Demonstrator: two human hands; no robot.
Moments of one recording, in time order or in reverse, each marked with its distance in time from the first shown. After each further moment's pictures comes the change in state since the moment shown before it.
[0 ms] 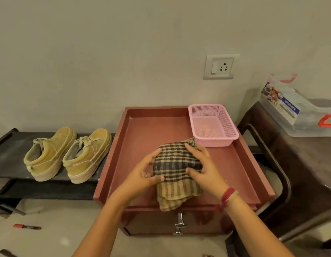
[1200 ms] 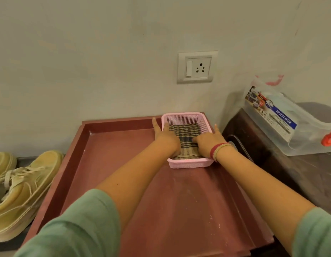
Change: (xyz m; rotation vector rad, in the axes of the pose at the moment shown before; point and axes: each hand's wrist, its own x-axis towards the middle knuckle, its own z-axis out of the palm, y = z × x) left_hand 0.270 0.049 0.107 1.862 -0.257 -0.180; right_hand 0.170 0.061 -0.129 -1.356 -0.215 0.225
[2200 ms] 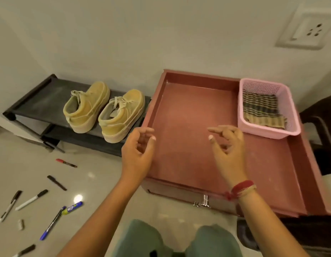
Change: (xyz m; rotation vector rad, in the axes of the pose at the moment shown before) left_hand -0.277 -0.101 0.183 -1.509 1.028 -0.456; right_hand -0.151 -0.189 0.001 1.239 0.507 -0.104
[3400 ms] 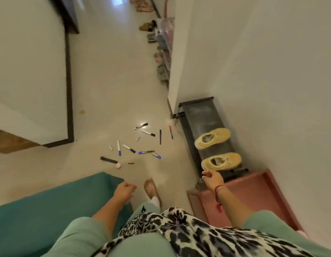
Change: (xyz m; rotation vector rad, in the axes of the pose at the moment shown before) left_hand -0.139 0.189 -0.300 -0.209 0.608 -1.554; right_hand 0.053 -0.307 0.125 -0.511 -1.291 0.225
